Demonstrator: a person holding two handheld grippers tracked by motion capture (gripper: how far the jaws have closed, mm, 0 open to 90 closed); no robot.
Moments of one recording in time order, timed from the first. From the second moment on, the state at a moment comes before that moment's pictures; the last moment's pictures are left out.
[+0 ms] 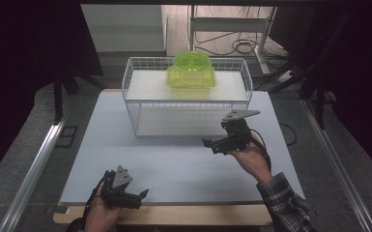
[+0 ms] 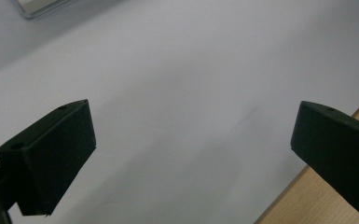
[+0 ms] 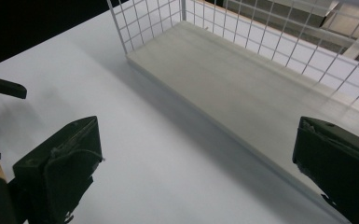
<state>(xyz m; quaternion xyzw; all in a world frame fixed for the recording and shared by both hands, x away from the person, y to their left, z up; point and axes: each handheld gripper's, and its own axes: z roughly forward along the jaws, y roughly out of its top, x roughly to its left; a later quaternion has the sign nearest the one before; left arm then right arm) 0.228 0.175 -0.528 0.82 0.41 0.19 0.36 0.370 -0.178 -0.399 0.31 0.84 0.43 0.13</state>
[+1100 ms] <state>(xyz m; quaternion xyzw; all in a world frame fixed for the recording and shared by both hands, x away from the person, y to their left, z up) 0.226 0.172 -0.528 0.82 0.41 0.20 0.34 0.335 -0.219 -0.459 0.35 0.83 0.39 0.17</state>
